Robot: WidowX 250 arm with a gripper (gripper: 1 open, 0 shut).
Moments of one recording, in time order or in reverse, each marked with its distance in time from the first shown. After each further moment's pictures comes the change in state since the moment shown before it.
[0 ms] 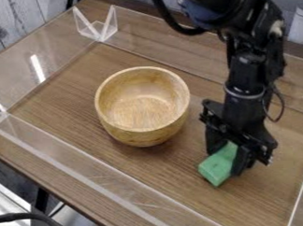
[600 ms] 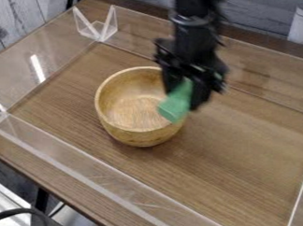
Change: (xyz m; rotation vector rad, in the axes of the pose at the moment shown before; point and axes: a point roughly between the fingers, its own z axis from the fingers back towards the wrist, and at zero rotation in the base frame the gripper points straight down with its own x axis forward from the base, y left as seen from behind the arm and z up) arm -0.020 0.082 0.062 0.039 -0.081 0.173
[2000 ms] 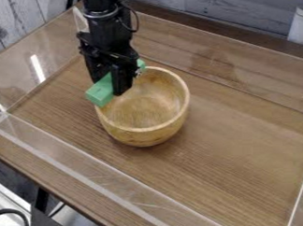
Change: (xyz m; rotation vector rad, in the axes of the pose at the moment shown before) arm -0.020 0.077 -0.016 0.009 -0.001 0.024
